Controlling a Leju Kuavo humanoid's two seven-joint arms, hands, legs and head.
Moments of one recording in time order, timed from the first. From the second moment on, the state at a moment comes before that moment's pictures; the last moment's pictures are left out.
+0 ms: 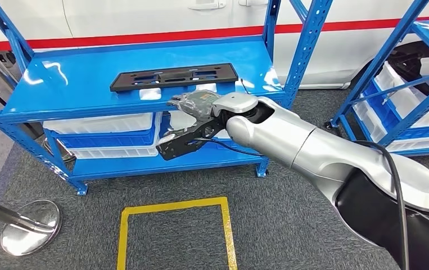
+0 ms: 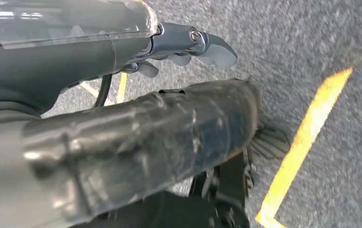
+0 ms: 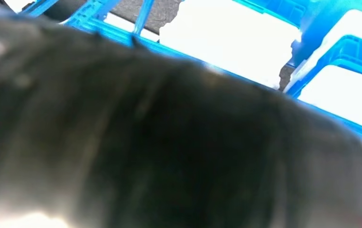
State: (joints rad) left arm -0.07 -0.14 0.59 -0.20 -0.21 0.20 -0.15; right arm -1.38 0.06 1.24 -0.76 0.36 0.31 -0.12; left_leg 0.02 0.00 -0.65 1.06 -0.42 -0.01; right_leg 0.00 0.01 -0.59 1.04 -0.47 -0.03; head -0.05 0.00
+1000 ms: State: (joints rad) left arm -0.07 -0.15 0.61 -0.20 -0.19 0.18 -0.16; right arm -1.43 0.15 1.23 -0.72 0.37 0.33 -0.10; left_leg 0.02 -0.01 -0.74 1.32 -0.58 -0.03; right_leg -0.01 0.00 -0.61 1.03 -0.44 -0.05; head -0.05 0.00
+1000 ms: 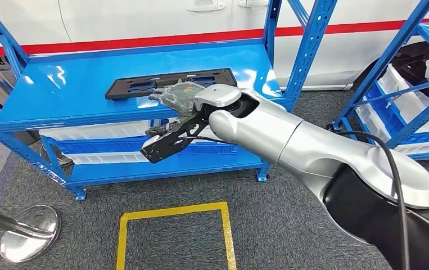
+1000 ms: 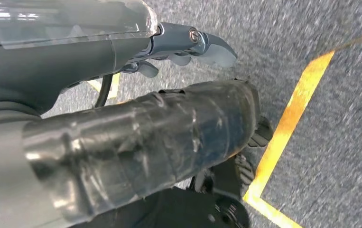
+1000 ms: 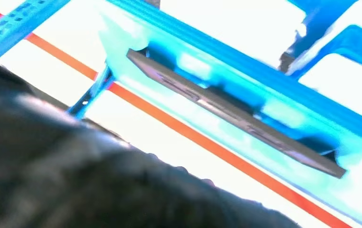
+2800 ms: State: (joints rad) left arm -0.08 -0.15 0.65 -0.19 -0.22 0.18 -0.14; right arm -1.43 0.22 1.21 -0.67 0.40 0.33 -0.11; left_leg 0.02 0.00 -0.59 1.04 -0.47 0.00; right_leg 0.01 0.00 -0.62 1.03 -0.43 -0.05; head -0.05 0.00
